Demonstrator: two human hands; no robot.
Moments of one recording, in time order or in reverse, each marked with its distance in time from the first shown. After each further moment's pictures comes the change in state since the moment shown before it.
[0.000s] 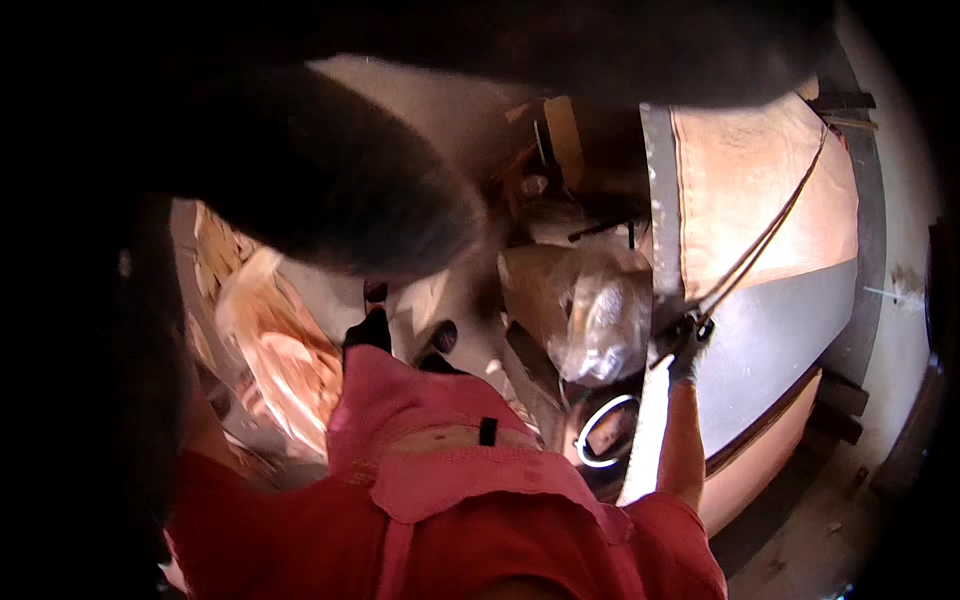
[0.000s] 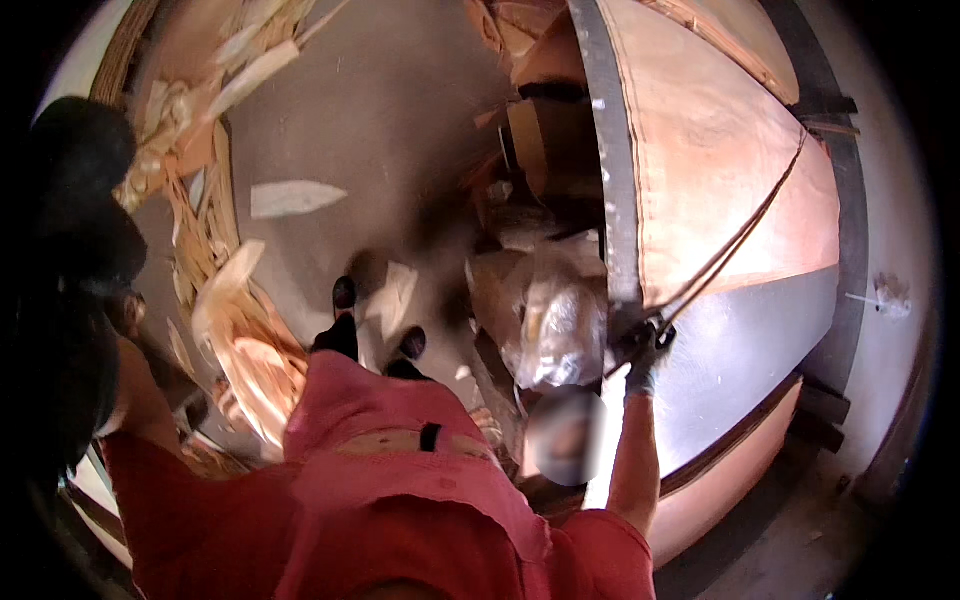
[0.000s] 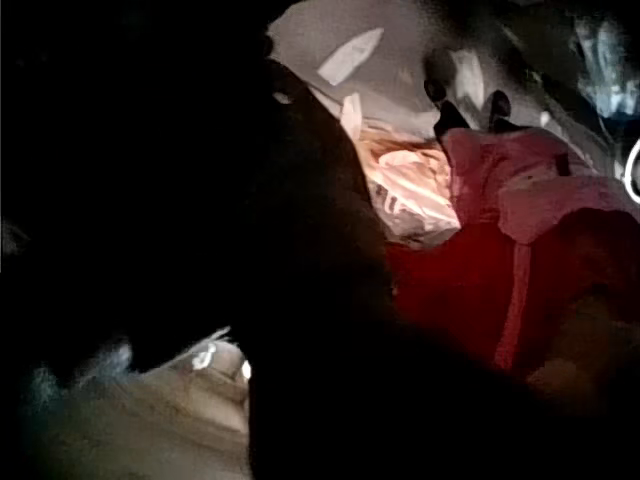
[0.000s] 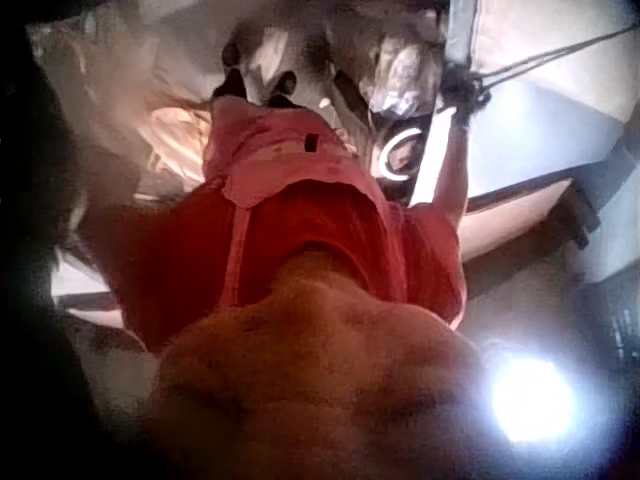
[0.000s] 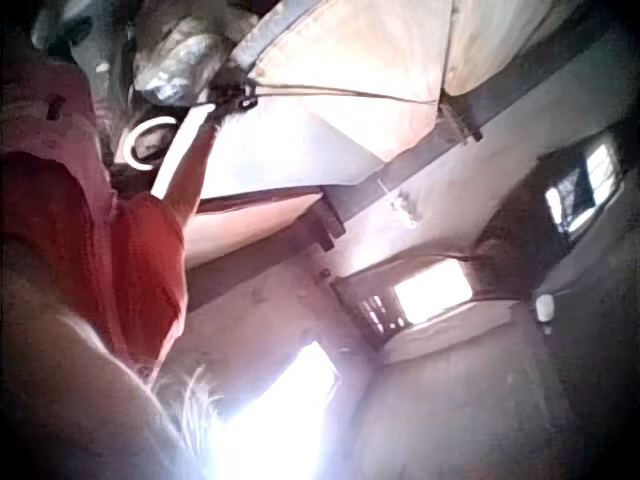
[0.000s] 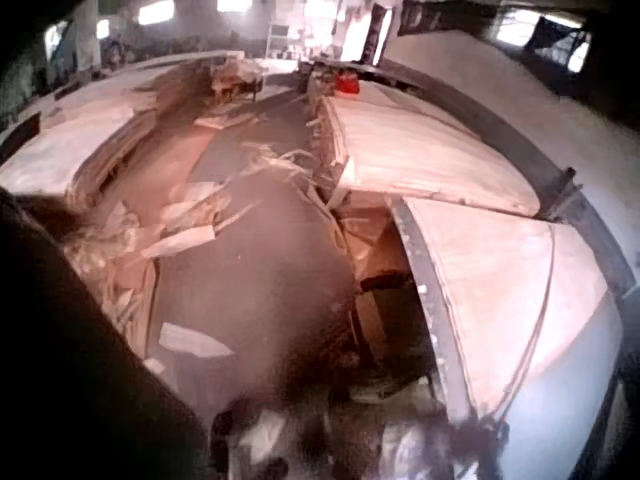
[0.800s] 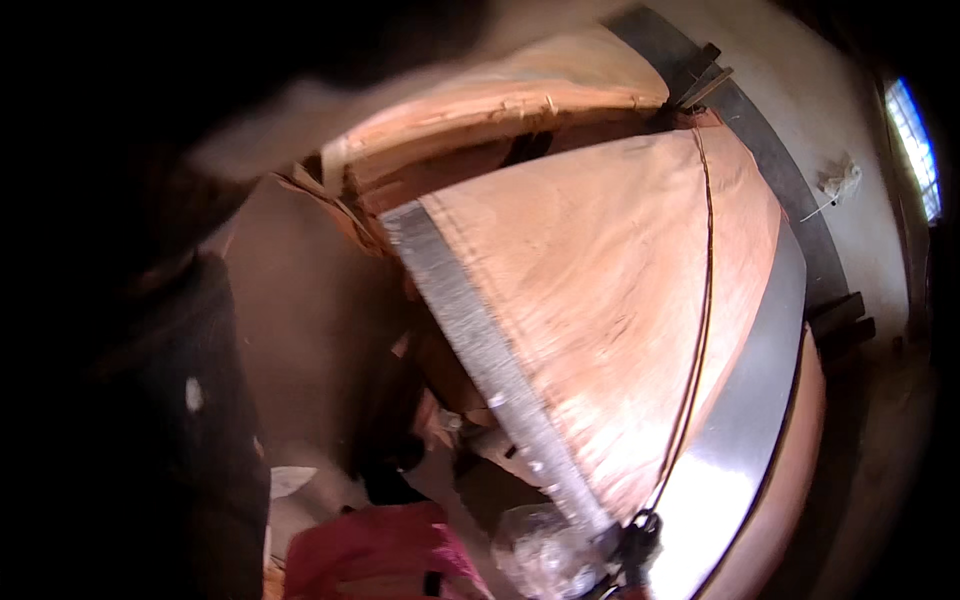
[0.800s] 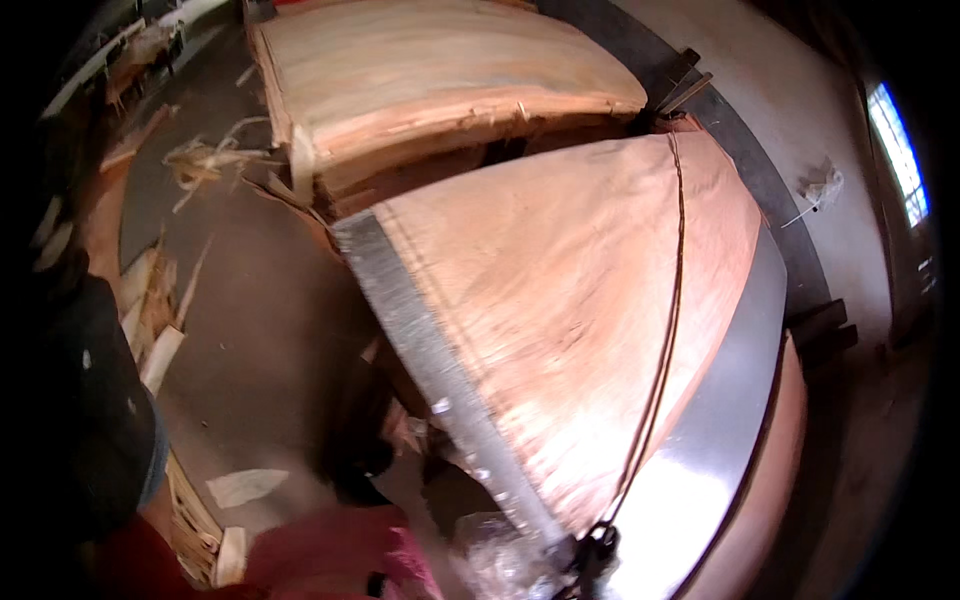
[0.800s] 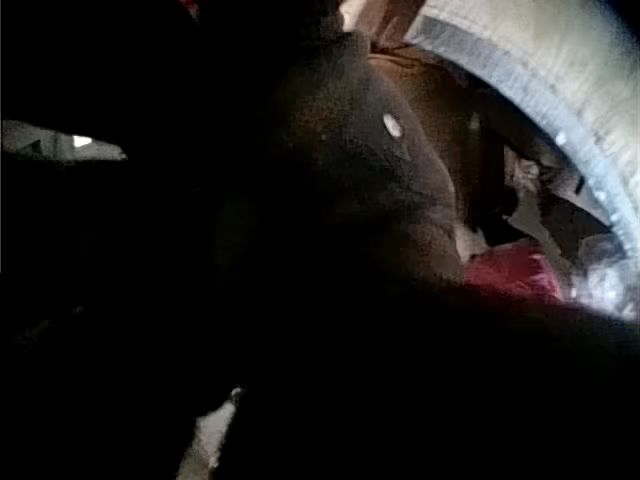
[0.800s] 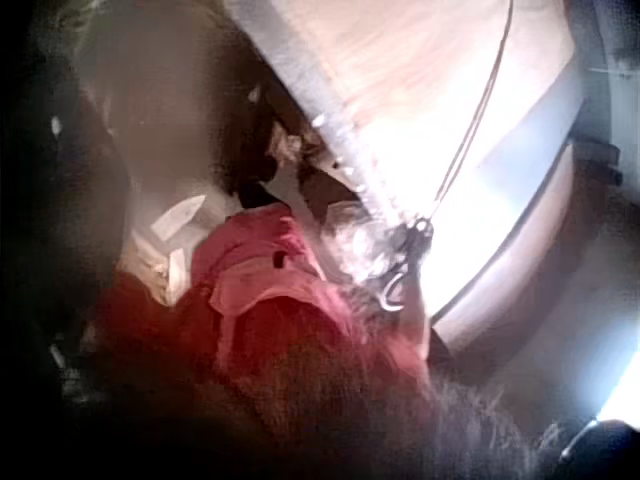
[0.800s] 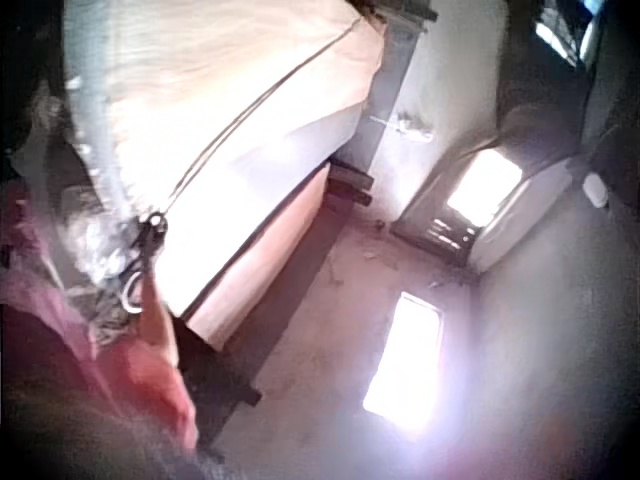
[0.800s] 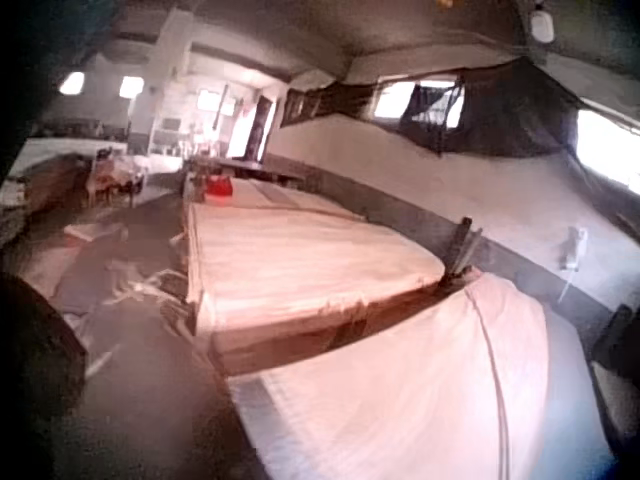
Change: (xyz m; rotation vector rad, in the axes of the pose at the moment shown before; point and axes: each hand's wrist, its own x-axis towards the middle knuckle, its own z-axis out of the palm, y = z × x) left_hand 0.274 -0.274 0.085 -0.287 -0.329 0.213; right_hand -0.031 0.050 -0.044 -0.449 0.526 -0.351
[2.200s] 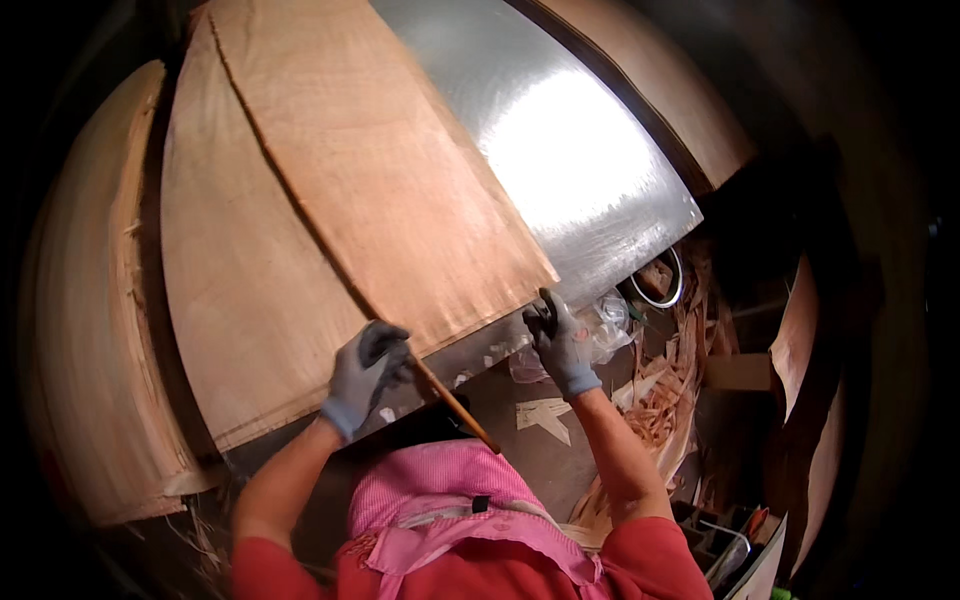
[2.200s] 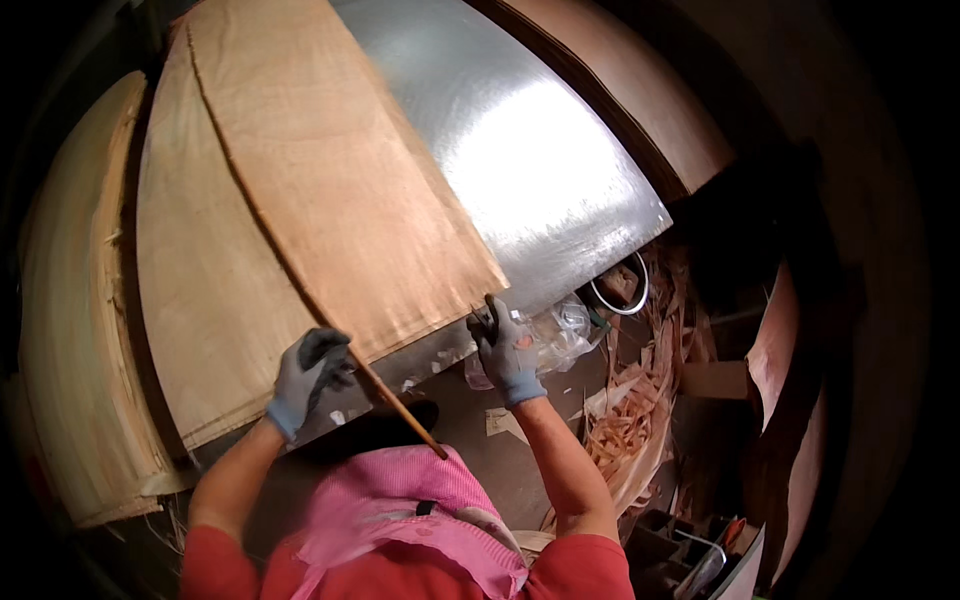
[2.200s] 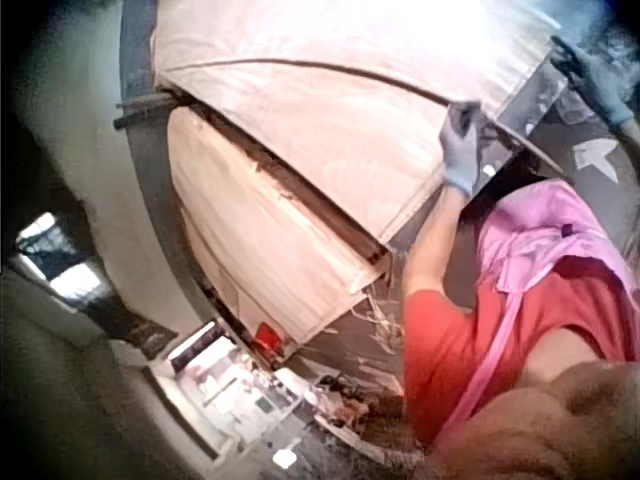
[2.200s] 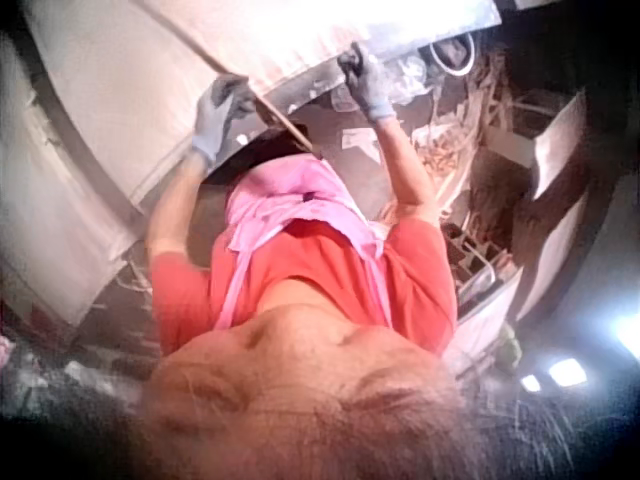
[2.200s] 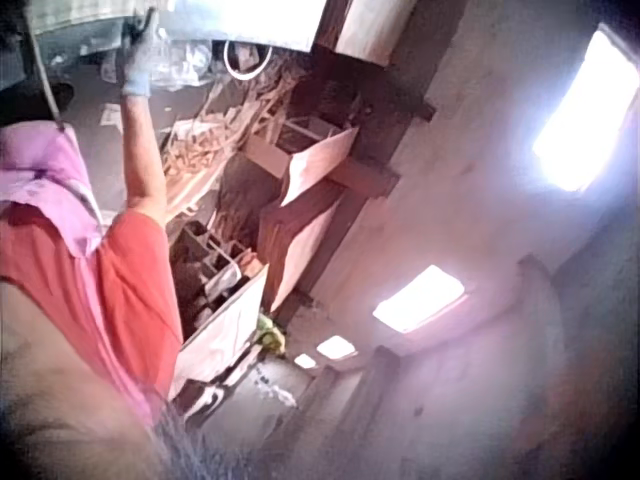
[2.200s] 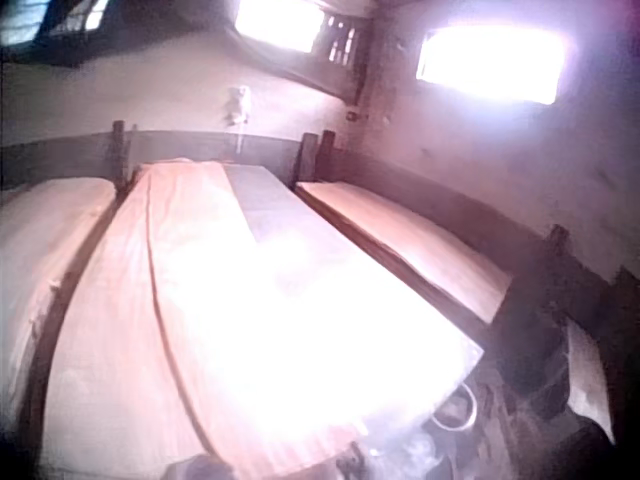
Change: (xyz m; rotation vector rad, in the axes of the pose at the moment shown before) left_hand 0.082 -0.230 0.224 -0.720 -1.011 -1.048; right_hand -0.028 -0.246 0.131 -0.245 0.430 0.589
